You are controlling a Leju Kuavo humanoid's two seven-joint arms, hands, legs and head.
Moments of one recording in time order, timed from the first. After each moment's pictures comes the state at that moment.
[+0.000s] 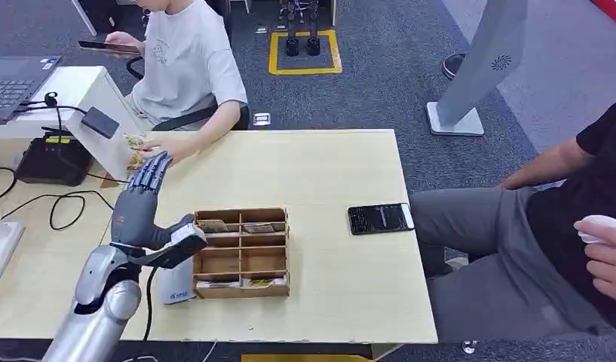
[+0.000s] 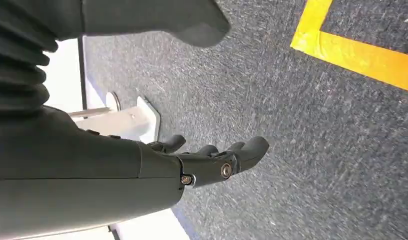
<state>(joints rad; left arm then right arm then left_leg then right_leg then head) -0.22 0.25 -0.28 -1.45 -0.89 0.31 -0.23 -0.05 0.10 -0.83 -0.20 1.49 -0.14 -0.11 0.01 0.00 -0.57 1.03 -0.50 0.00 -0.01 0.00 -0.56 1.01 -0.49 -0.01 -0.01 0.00</state>
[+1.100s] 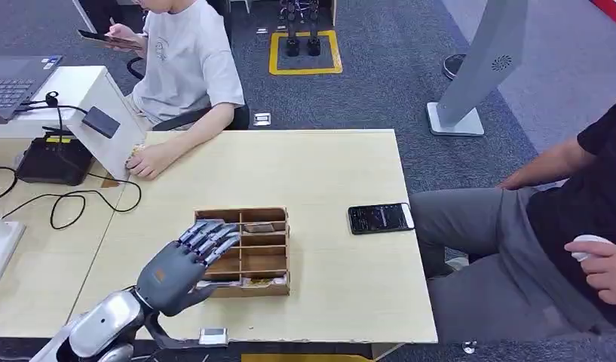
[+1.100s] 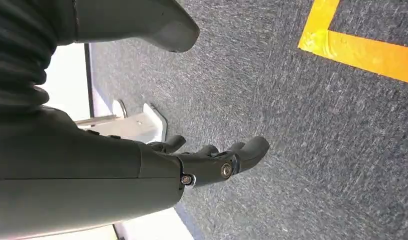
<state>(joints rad) -0.10 0.52 -0.62 -1.74 -1.08 0.11 -0.15 -0.05 0.10 -0.87 -0.21 1.49 -0.14 -0.10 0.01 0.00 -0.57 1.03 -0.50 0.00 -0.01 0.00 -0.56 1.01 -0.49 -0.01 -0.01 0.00</state>
